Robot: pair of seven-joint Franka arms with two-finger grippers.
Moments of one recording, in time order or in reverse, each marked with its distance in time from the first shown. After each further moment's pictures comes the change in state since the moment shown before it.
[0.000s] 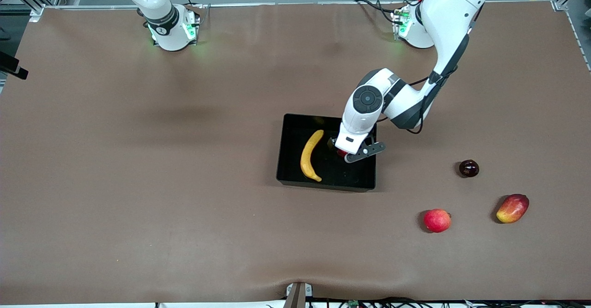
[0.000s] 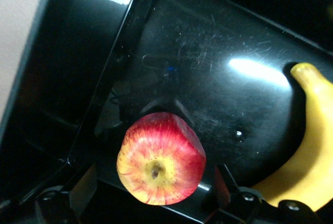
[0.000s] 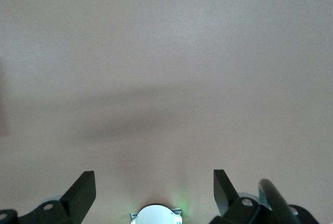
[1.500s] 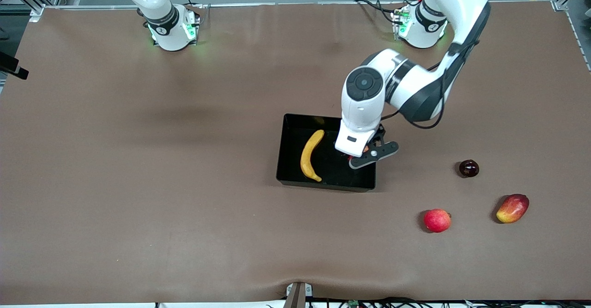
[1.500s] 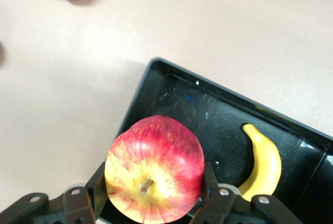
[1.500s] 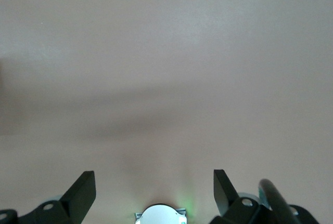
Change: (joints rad) left arm 0.000 -0.069 -0.026 0.361 0.095 -0.434 0.049; right arm -0.009 0.000 0.000 -0.002 0.024 0.000 0.000
